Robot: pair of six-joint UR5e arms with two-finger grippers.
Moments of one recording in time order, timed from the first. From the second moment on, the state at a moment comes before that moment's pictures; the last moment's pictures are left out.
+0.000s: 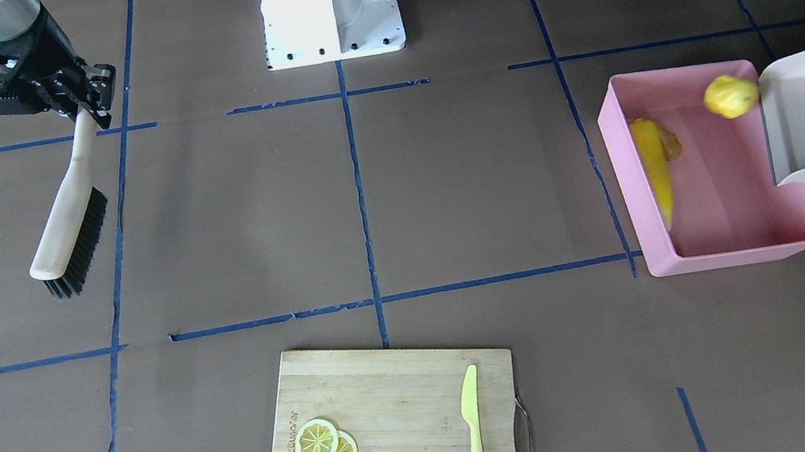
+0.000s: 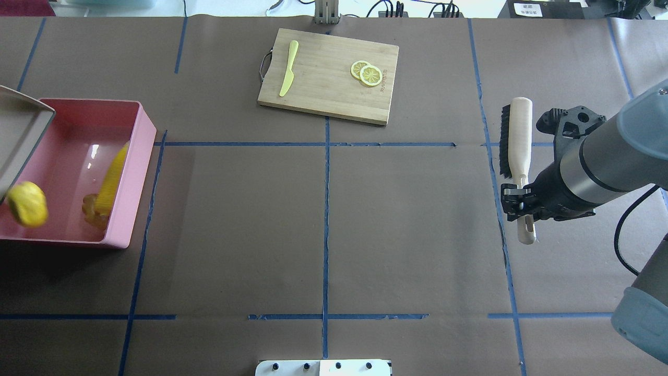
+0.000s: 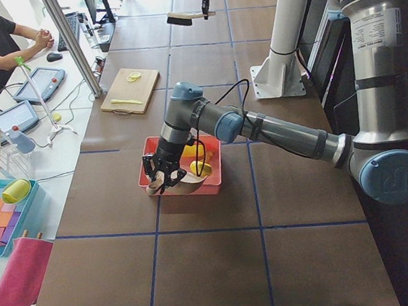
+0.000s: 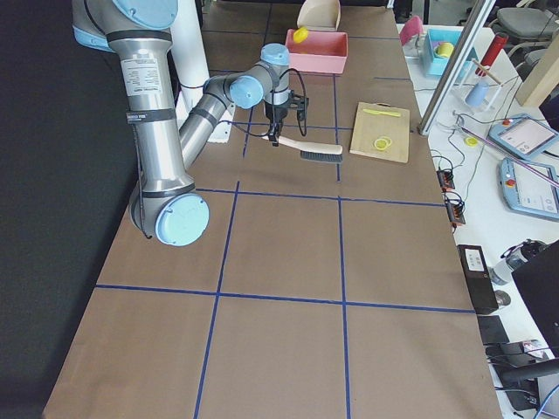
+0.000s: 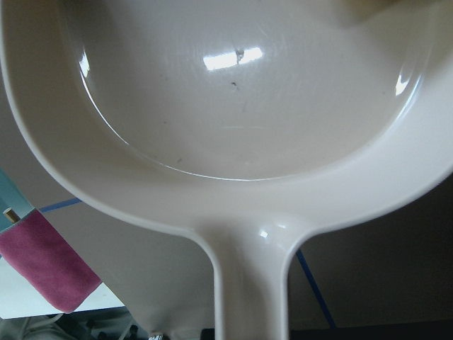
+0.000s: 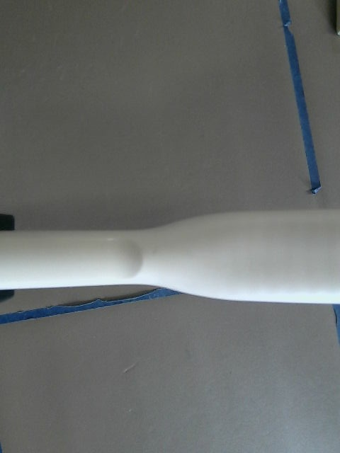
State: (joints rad) left arm -1.30 -1.48 -2.00 -1.72 -1.70 1.49; right arm 0.71 -1.40 2.32 -1.86 2.03 1.19
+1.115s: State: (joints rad) left arm -1.25 -1.73 -1.99 -1.47 -2.12 1.15; right arm 0.72 -1.41 2.32 -1.86 2.03 1.19
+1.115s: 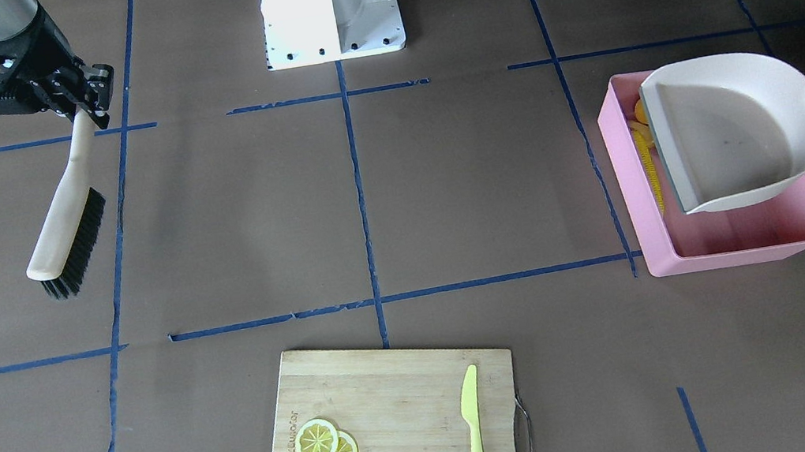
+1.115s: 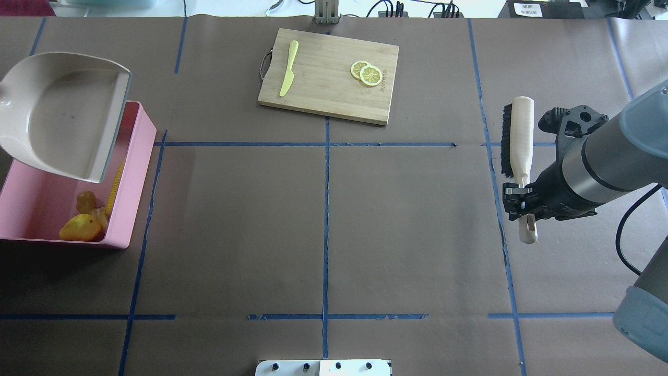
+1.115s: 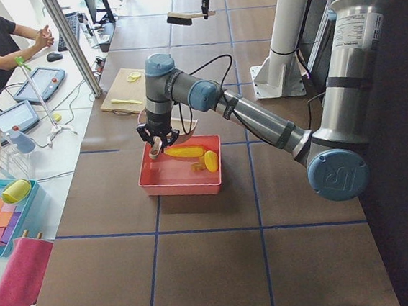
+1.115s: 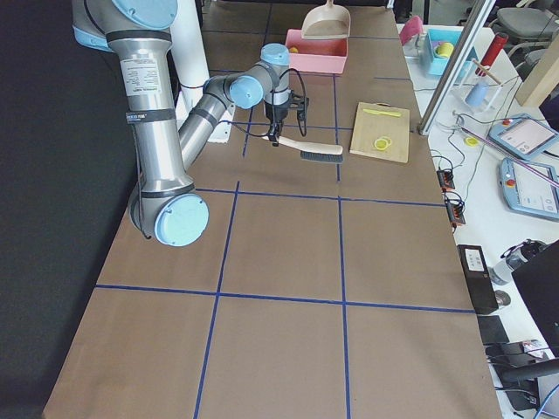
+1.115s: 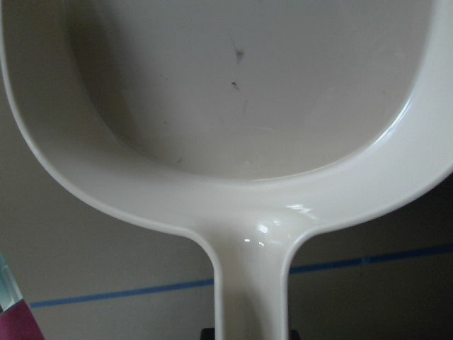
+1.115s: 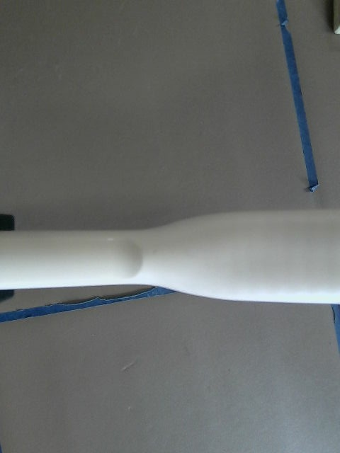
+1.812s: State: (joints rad) left arm -0.79 -1.89 -1.97 -1.47 -2.02 0.74; right arm 0.78 -1.54 2.35 -1.86 2.04 1.01
